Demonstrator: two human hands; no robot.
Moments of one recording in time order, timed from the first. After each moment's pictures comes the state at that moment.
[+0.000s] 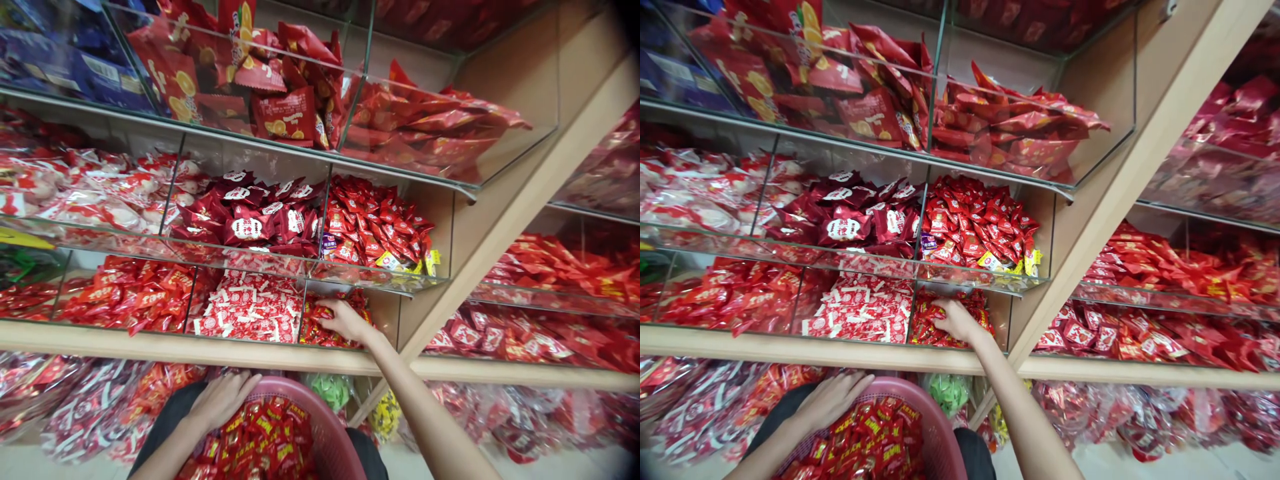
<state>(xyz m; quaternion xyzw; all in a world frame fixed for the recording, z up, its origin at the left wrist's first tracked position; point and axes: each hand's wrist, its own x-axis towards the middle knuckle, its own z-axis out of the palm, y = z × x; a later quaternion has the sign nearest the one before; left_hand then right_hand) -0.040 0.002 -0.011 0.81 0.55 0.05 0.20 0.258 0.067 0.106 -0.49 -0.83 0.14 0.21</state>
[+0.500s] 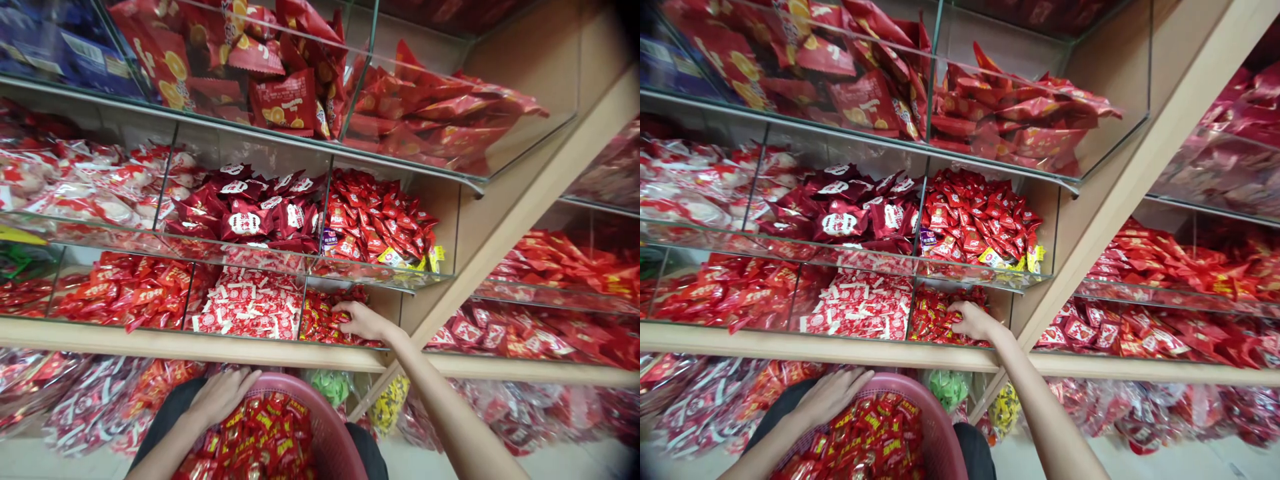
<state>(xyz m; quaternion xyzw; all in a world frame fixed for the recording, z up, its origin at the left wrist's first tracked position) -0.042 0.006 -0.021 0.80 0.55 0.07 0.21 0.289 0.057 0.111 -0.54 -0.80 0.21 0.12</state>
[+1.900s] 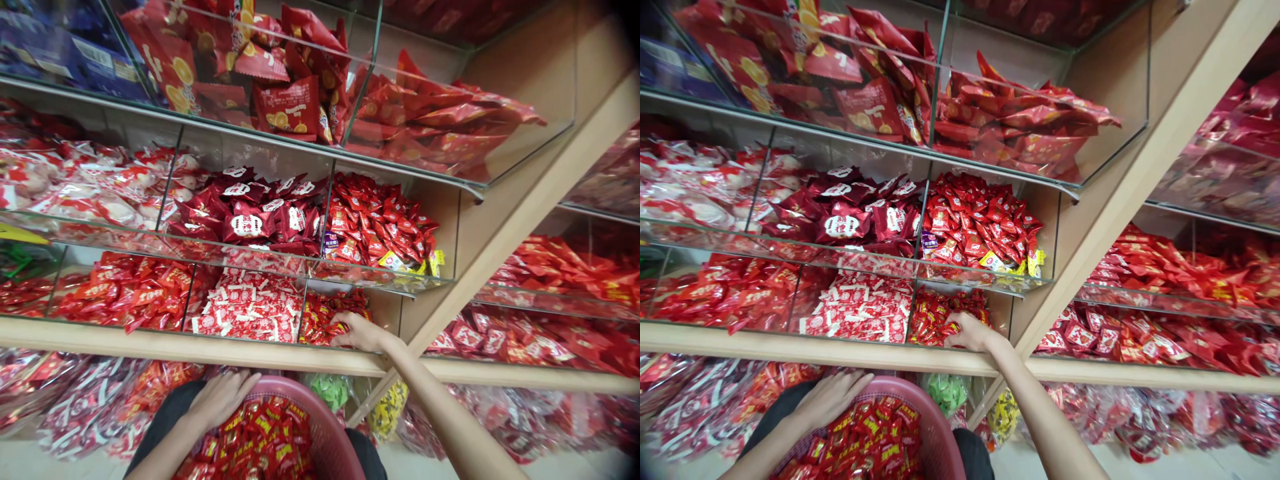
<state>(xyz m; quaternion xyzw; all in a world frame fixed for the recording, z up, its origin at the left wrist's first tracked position) -0.040 0.006 -0.020 0.81 0.54 0.06 0.21 0.288 0.052 0.103 -0.55 -0.80 0.24 0.10</state>
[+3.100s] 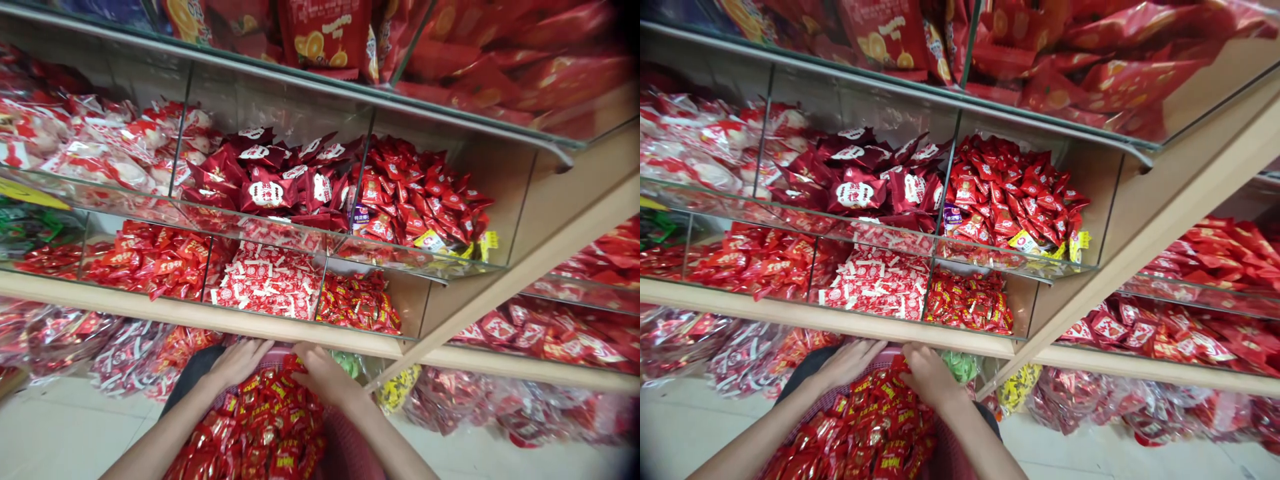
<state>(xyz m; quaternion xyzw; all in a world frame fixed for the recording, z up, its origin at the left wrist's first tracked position) -0.044 0.009 -0.025 0.81 0.53 0.06 0.24 0.180 -0.027 0.043 -0.46 -0.85 0.25 0.10</state>
